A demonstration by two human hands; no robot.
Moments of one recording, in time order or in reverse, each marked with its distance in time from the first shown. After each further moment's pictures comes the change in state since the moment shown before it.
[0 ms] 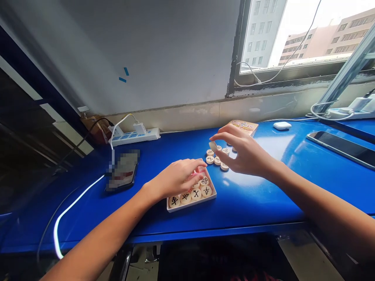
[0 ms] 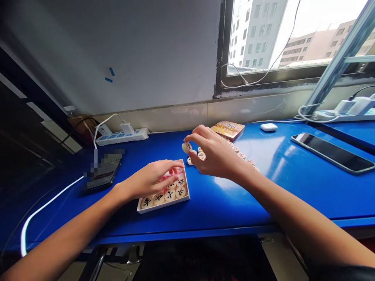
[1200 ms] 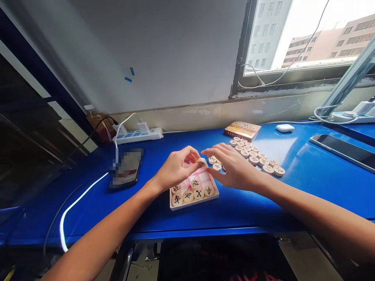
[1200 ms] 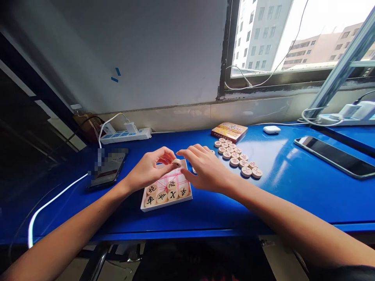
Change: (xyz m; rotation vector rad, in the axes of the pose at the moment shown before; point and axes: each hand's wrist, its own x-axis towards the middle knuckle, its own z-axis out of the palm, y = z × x) left_hand 0.003 -0.003 -0.002 -0.423 0.316 -0.168; right_hand -0.014 -0.017 0.035 0.057 -0.106 -0.026
